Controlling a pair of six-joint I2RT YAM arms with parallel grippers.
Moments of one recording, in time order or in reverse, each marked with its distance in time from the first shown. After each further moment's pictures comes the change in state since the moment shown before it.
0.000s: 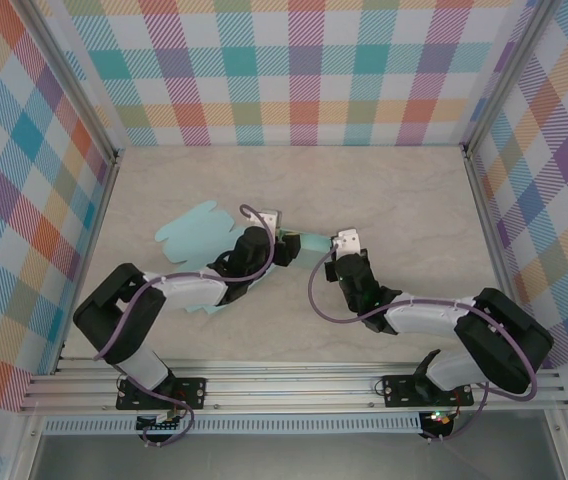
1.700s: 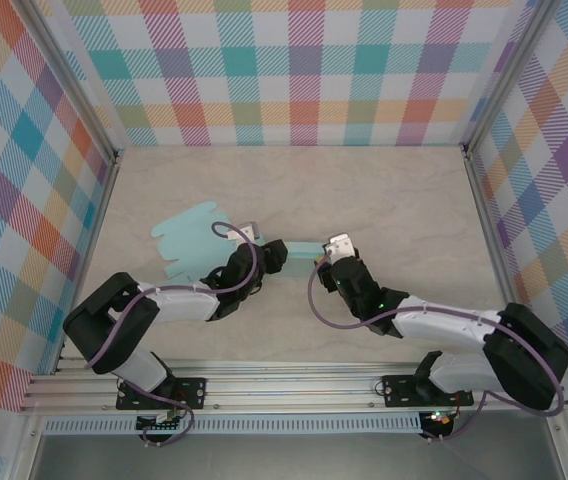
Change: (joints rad) left arm -0.032 -0.044 -0.154 0.093 -0.125 -0.414; right arm 0.067 -0.160 0.063 -0.332 -0.078 0.026
